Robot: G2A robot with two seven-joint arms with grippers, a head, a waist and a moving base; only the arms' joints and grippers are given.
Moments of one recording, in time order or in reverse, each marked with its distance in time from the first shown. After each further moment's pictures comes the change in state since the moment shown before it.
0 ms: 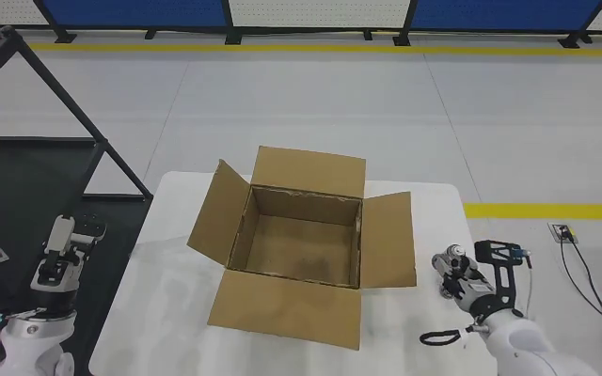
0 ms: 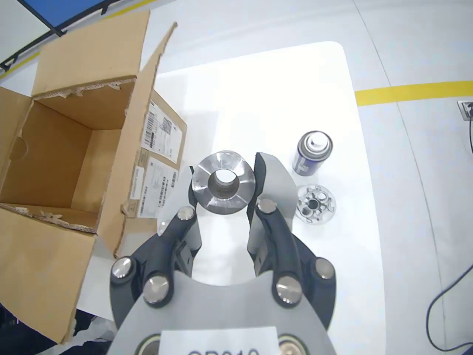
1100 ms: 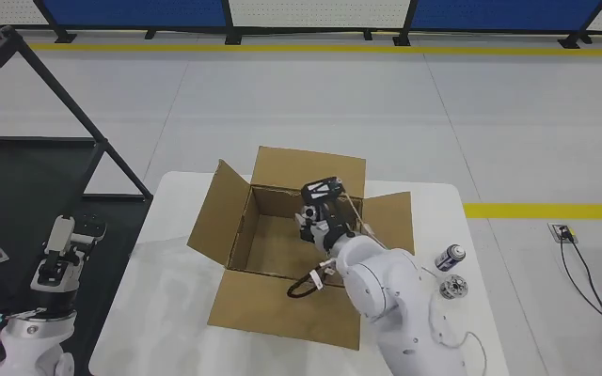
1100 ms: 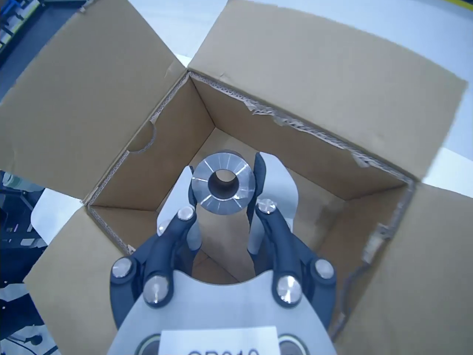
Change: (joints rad) left arm 0.000 0.000 0.000 0.000 0.000 0.000 0.000; right arm 0.579 -0.084 -0.603 0.444 -0.129 0.091 -0.005
